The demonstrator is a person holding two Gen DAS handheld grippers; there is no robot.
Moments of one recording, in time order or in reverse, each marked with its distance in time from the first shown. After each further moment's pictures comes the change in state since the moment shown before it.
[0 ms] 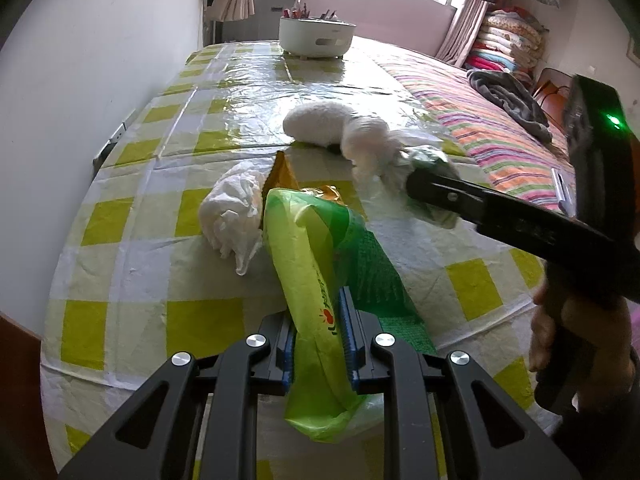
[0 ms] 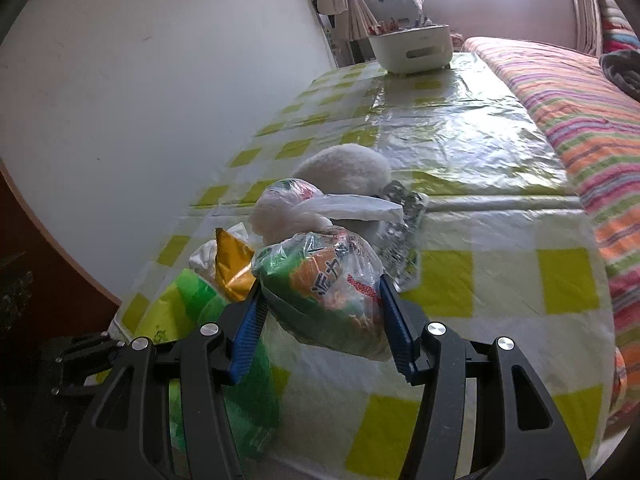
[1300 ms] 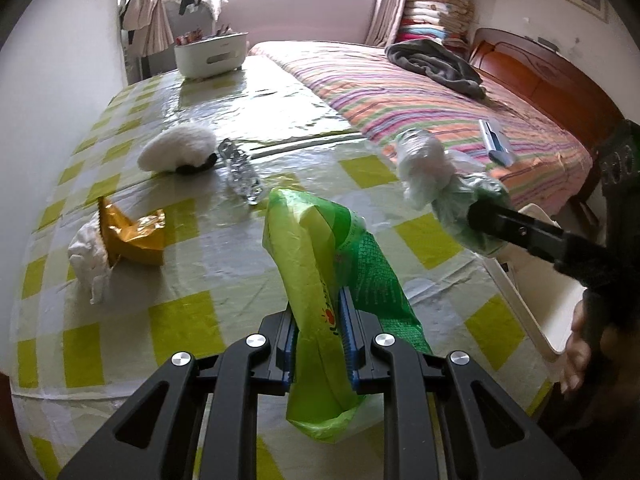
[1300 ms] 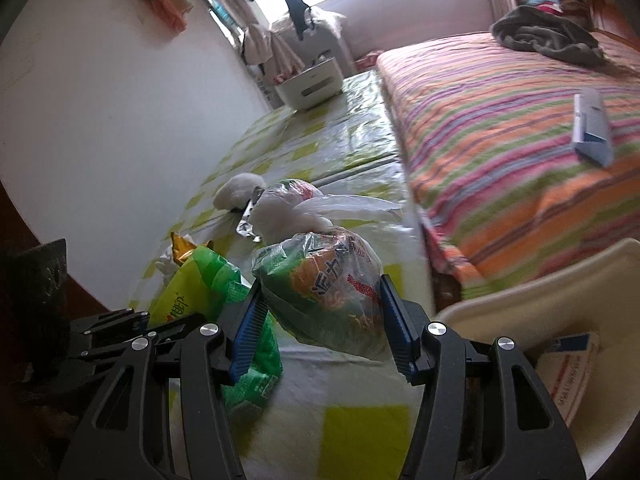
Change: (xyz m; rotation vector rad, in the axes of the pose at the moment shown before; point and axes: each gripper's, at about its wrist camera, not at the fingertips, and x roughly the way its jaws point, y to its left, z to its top) left arm 0.007 -0.131 -0.014 0.227 -0.024 -0.101; right arm -0.147 -0.110 -0.088 0.216 -0.155 -0.095
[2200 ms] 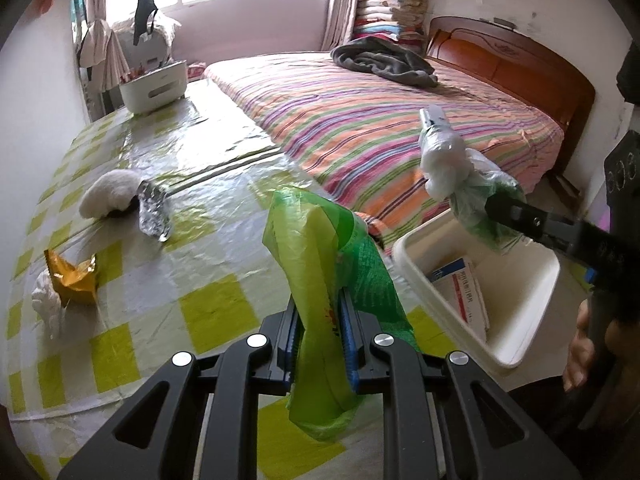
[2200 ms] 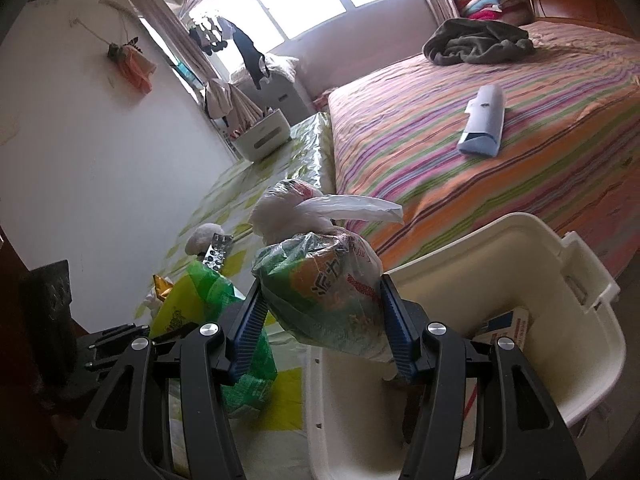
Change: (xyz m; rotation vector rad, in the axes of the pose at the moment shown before) left arm -0.002 -0.084 0.009 0.125 -0.041 -0.064; right arm -0.084 -0.067 -0.024 0.138 -0.158 -0.064
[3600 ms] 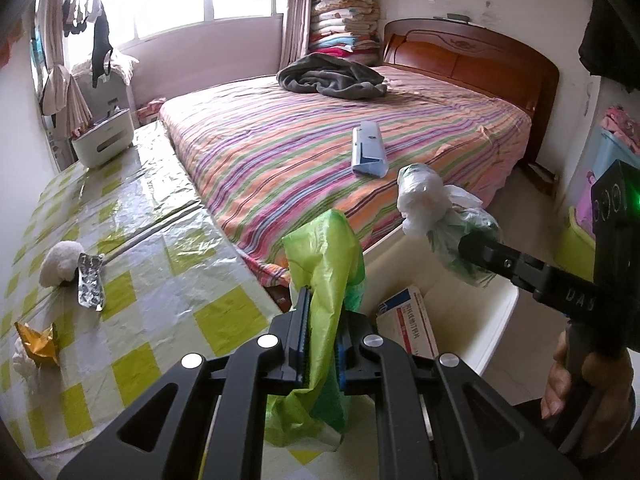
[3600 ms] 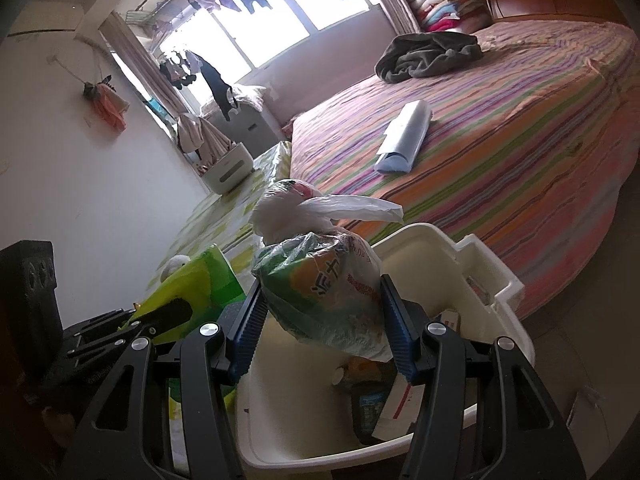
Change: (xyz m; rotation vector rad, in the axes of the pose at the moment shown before) left arm 0.013 -0.087 0.037 0.124 -0.066 -0.063; right arm -0.042 -0.063 -0.004 0.092 -0.094 -0.069
